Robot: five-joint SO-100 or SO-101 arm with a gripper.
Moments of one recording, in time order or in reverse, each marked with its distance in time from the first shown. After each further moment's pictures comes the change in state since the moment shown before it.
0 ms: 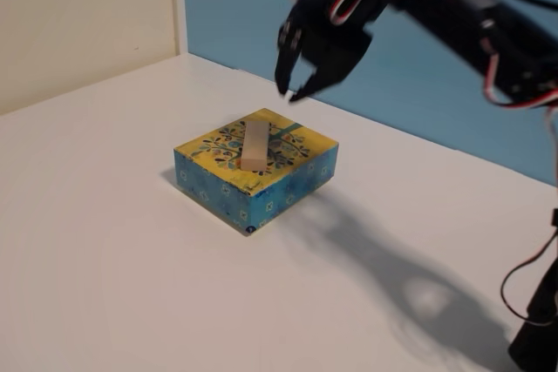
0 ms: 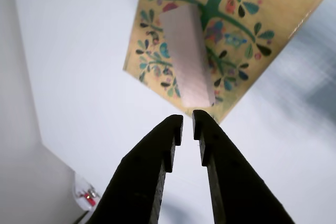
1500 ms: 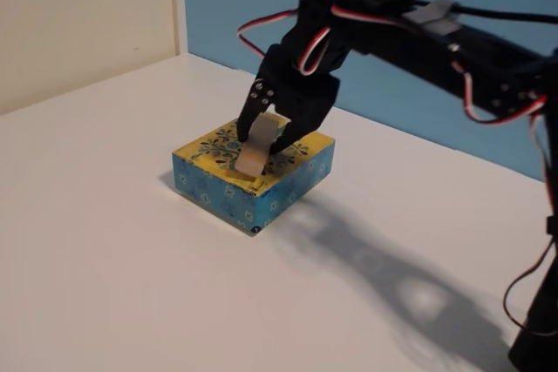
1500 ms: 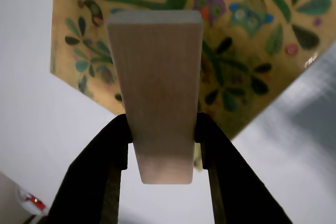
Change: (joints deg) arm -3.8 -12.2 5.2 -9.3 -5.4
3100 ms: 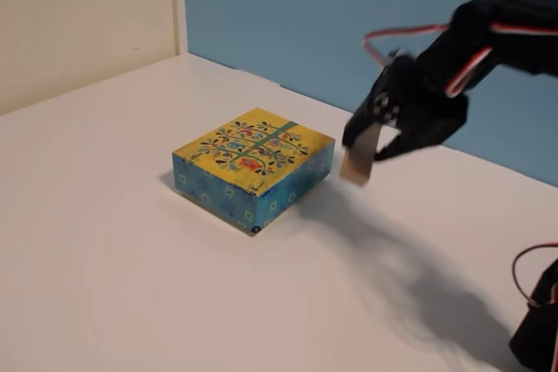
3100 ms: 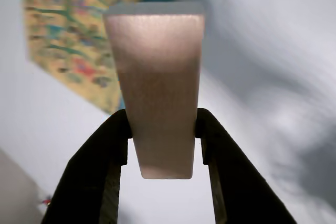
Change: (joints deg) arm 10.0 58.4 63.5 -15.0 -4.4
